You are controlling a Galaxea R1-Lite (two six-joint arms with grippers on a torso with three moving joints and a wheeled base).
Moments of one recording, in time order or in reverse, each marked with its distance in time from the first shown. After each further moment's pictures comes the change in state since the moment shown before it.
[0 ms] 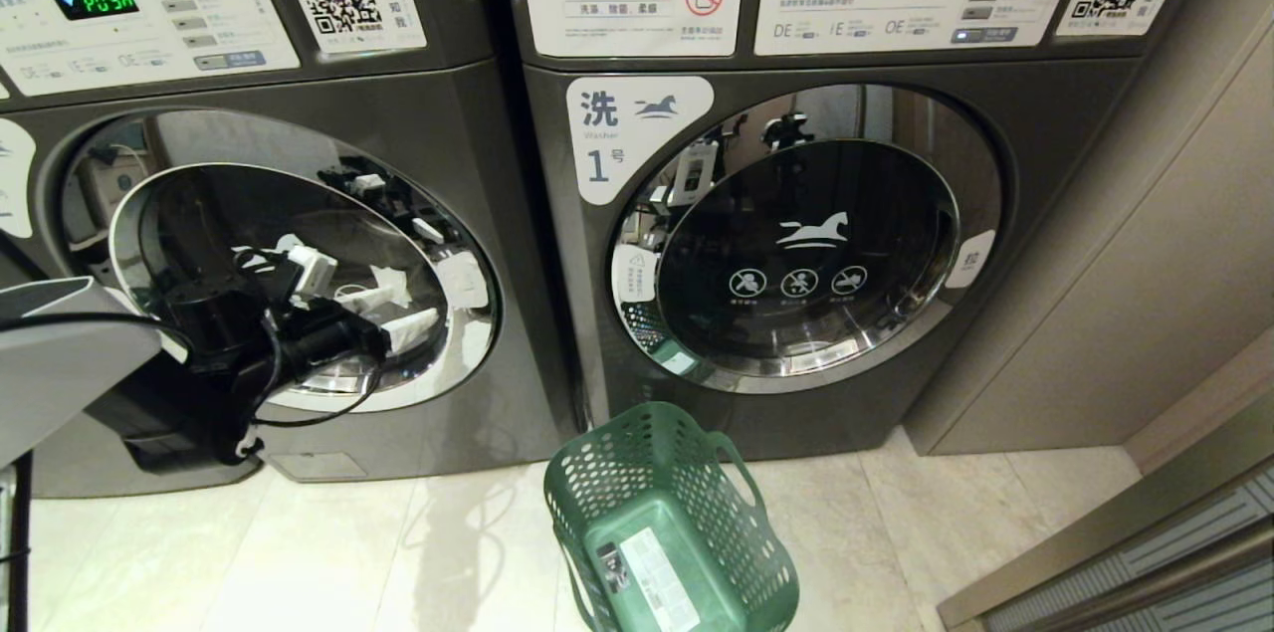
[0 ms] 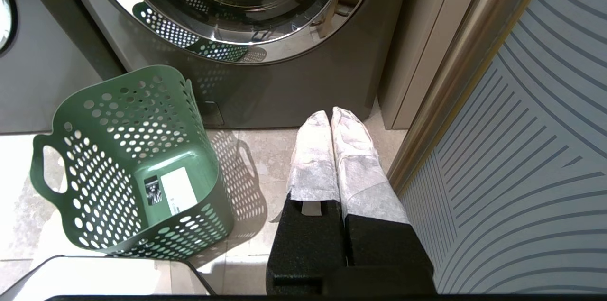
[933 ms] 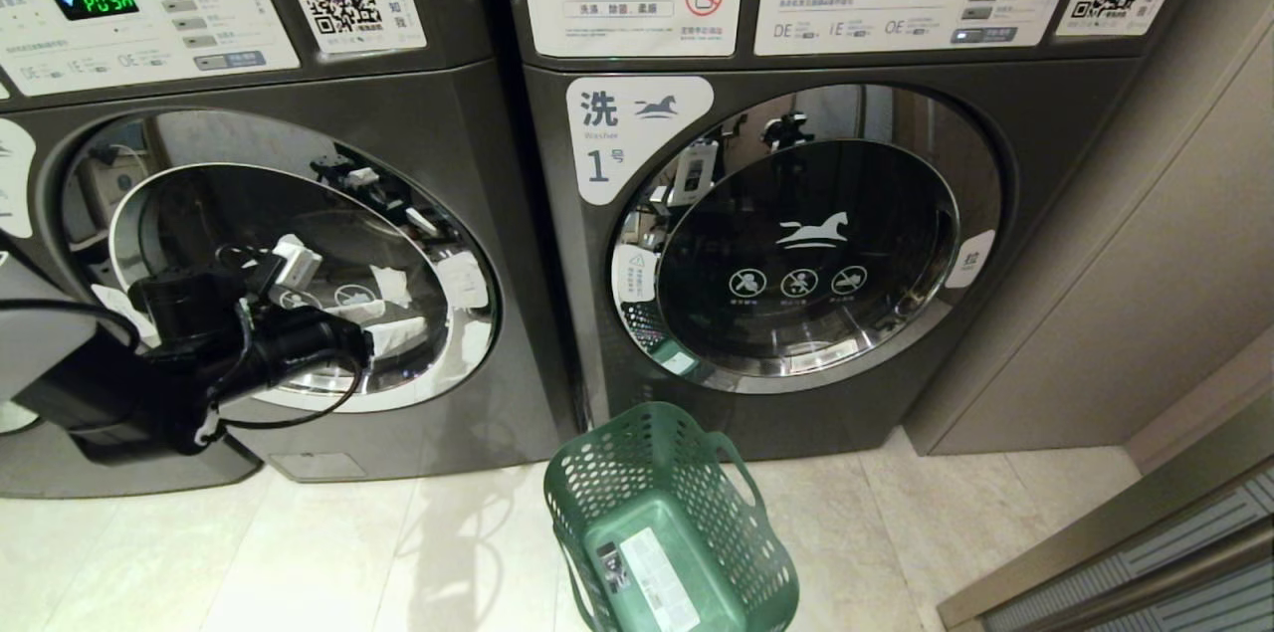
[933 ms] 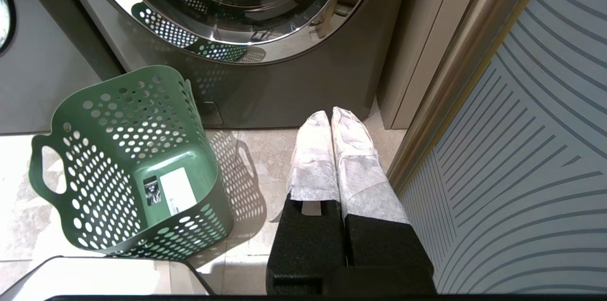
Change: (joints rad) left arm 0.020 -0.131 0.058 0.245 0.004 0.000; right arm 0.000 0.000 0.000 0.000 0.000 0.000
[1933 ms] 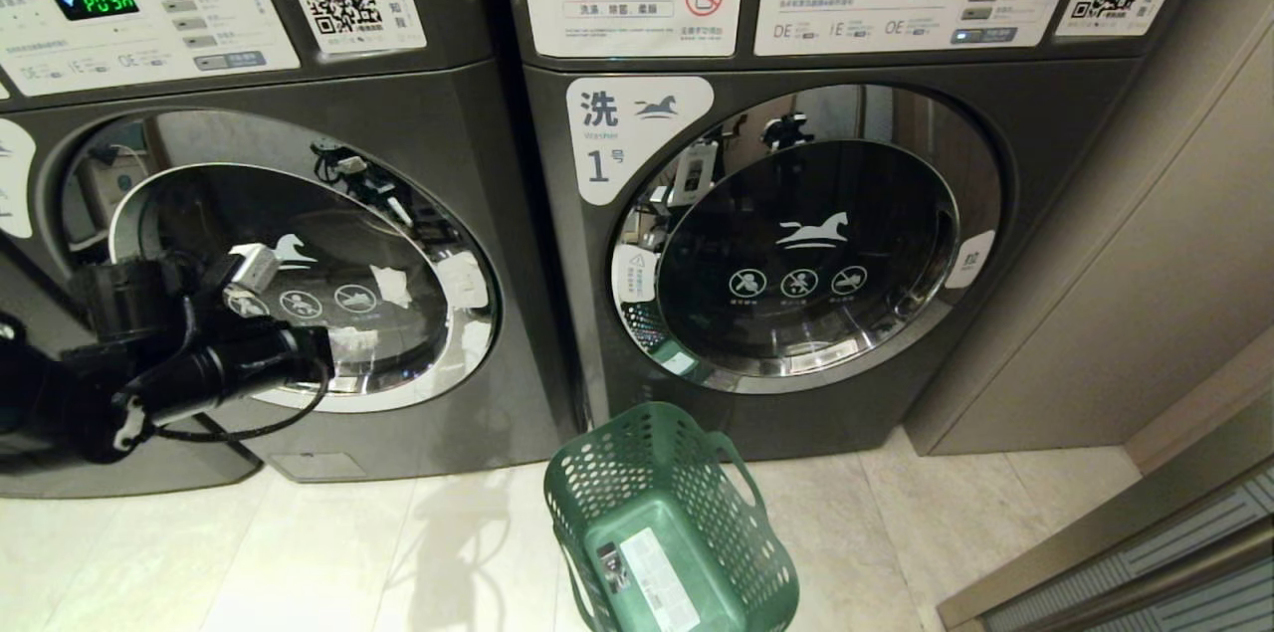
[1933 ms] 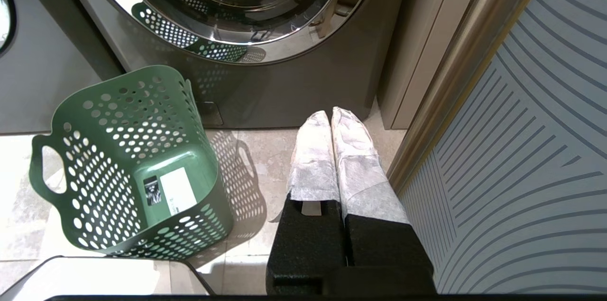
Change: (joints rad) left arm 0.005 -0.229 0.130 0.287 0.186 -0.064; right arm 0.000 0.000 -0.001 0.000 0.000 0.000
